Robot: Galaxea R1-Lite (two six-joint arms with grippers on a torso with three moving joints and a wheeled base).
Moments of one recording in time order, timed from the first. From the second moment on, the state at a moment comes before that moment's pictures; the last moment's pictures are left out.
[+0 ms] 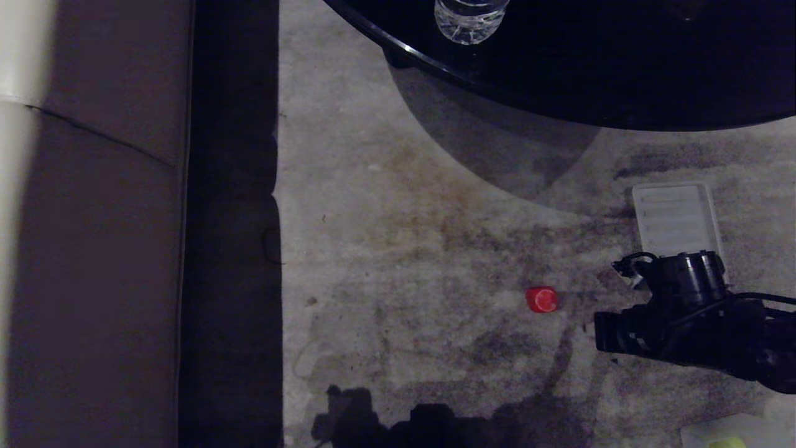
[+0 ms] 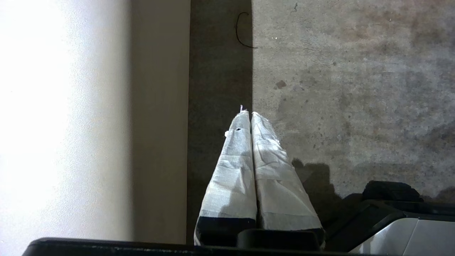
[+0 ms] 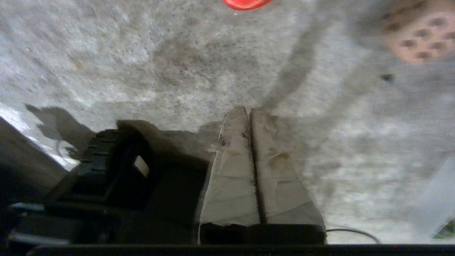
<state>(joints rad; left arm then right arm) 0.00 0.00 0.00 0.00 0.03 -0.01 0.14 1.83 -0.56 -0.54 0.06 0.19</state>
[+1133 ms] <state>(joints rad) 0.00 0.00 0.00 0.00 0.03 -0.01 0.18 2.24 -0.82 -0.71 0.03 0.28</state>
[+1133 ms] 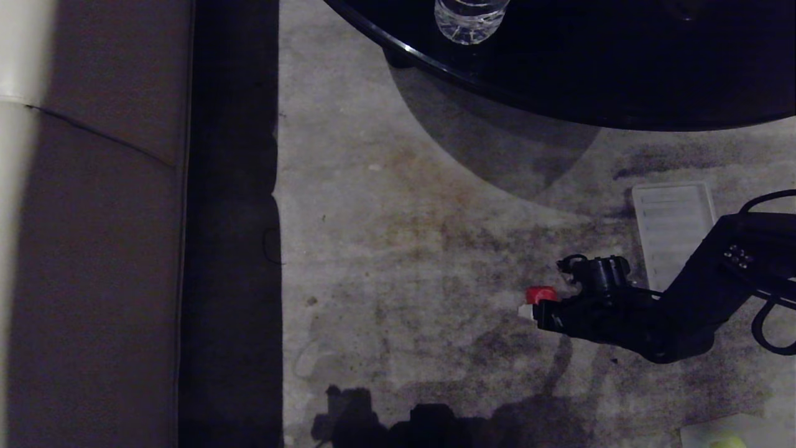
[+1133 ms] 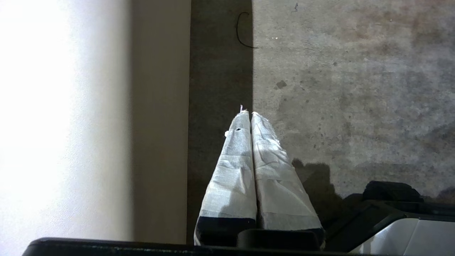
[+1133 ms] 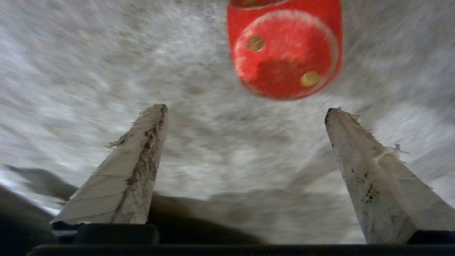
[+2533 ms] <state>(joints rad) 0.00 0.00 0.00 0.00 0.03 -0.01 0.15 2.36 -0.96 -0.80 0.02 0.08</state>
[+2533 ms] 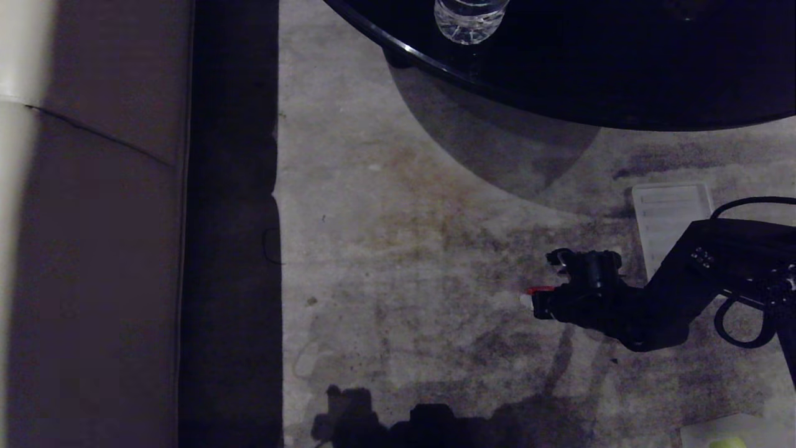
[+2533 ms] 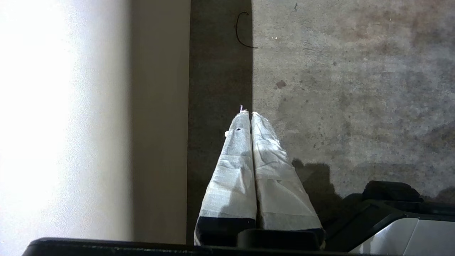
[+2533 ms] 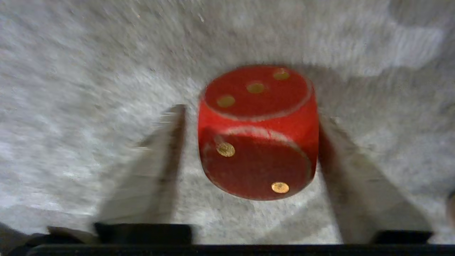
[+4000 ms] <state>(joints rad) 0.00 0.00 0.00 0.00 0.03 -0.01 0.13 1.00 -0.32 -0.06 -0.06 0.17</state>
